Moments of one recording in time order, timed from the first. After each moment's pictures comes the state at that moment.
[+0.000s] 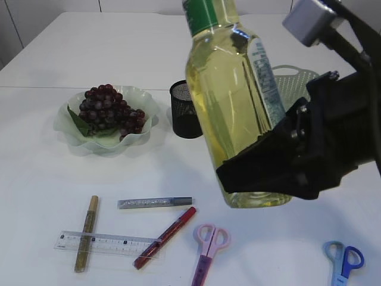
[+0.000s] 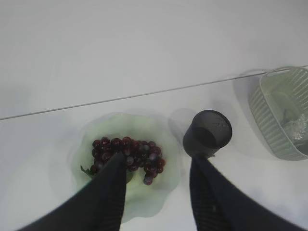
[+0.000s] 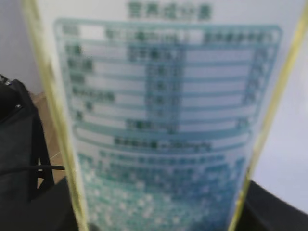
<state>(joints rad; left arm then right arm) -0.31 1.76 -2.23 -0.05 1.27 -0.09 0.45 1.18 -0.91 0.81 0.85 -0.83</state>
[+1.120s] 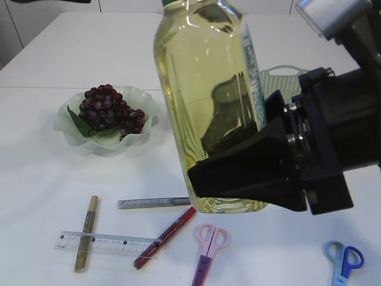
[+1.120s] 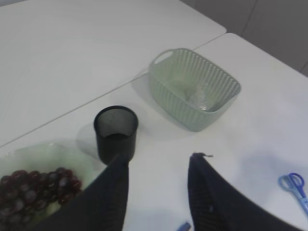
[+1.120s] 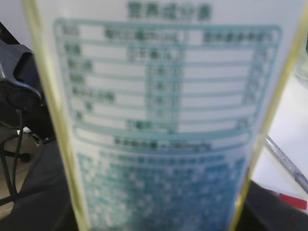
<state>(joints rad) -0.28 1.33 -1.26 -0.79 0.70 0.78 0.45 1.18 -0.84 1.21 0.90 -1.29</state>
